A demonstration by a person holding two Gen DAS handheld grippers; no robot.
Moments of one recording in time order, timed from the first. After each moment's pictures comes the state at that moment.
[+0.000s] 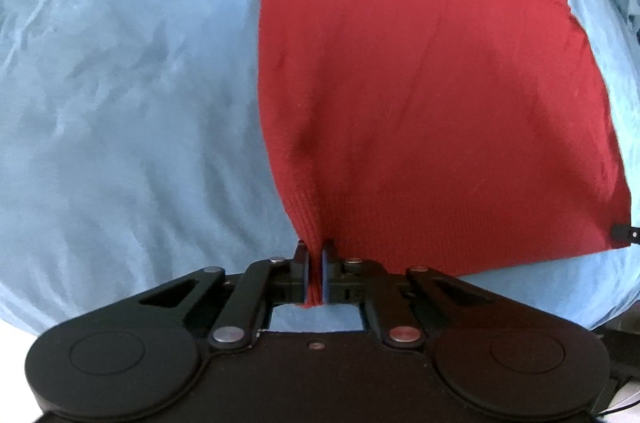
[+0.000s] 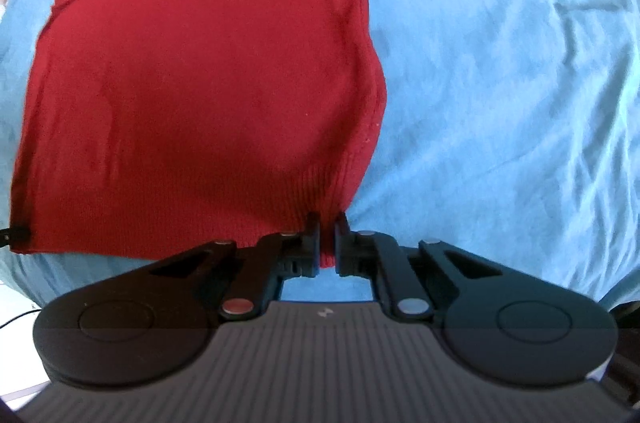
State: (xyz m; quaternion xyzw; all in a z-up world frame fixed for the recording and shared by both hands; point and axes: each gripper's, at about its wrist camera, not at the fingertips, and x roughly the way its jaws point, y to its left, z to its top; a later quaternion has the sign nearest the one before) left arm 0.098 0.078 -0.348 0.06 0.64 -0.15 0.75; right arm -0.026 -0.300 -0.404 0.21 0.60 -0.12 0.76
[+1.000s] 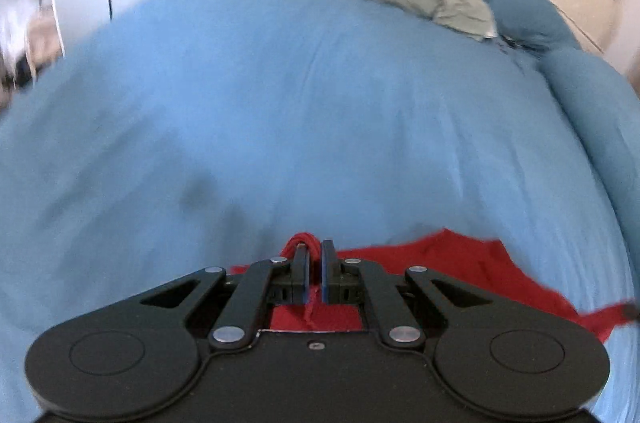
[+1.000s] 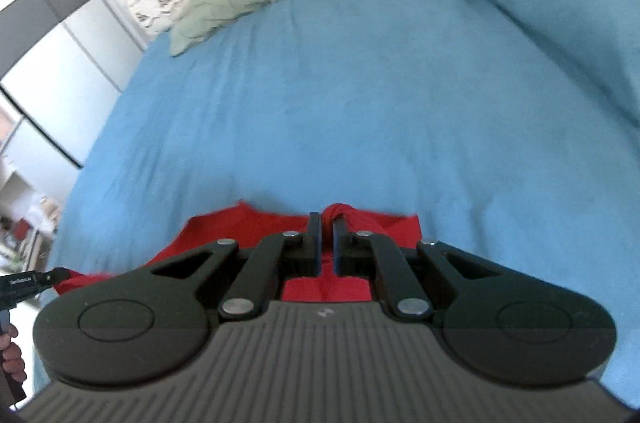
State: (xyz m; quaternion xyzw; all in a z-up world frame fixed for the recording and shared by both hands) left arm 0.458 -0.027 -0.311 -0.07 0.46 -0.11 0.88; right arm 0.301 -0.419 -0.303 0.26 0.35 -0.14 0.89
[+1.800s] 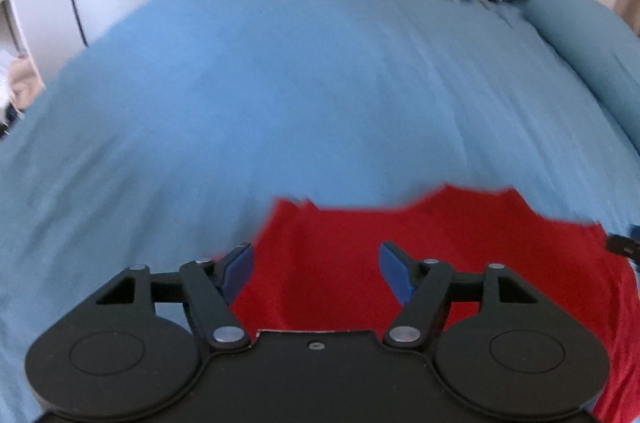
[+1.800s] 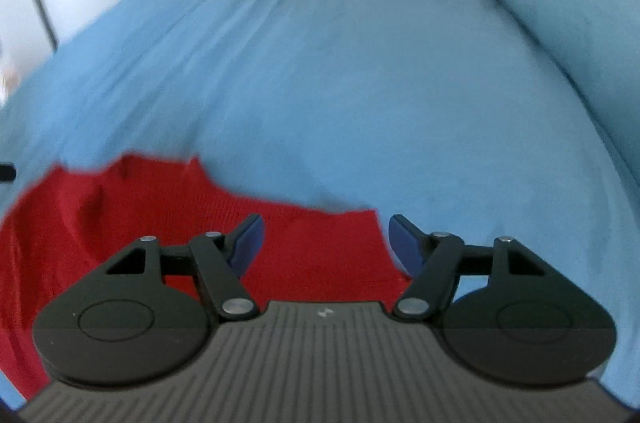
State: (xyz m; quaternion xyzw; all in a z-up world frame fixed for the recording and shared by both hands) left arm 0.426 -0.060 -0.331 0.03 0.44 -0.13 0.89; right arm 0.372 -0.383 -0.363 0.04 0.40 -0.09 0.91
